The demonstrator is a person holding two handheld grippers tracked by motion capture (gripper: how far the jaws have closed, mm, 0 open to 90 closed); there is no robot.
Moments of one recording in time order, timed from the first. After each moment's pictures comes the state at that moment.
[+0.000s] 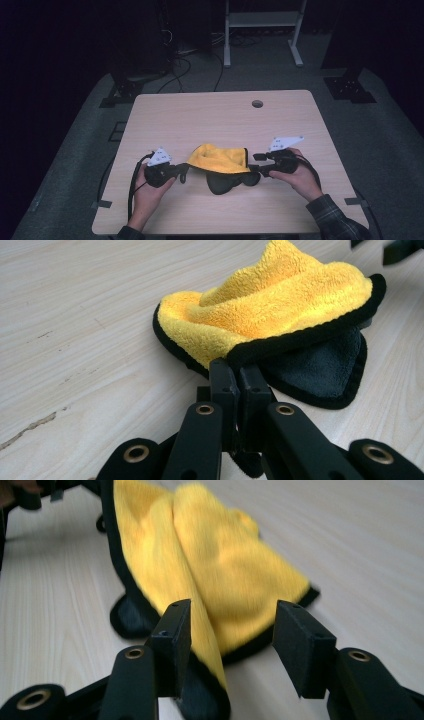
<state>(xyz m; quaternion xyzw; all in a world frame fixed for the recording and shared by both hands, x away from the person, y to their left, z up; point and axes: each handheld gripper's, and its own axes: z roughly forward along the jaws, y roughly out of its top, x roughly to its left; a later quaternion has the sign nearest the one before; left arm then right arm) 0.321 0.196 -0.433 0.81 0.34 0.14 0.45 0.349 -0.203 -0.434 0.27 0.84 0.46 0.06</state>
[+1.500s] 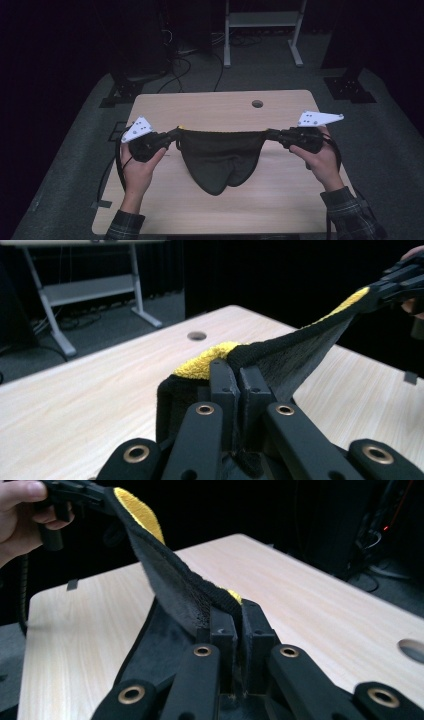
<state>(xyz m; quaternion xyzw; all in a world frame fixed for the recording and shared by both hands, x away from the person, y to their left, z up) 0.332 0.204 -0.334 0.75 0.31 0.20 0.55 0.347 -0.237 -0.338 0.25 0.78 0.55 0.13</state>
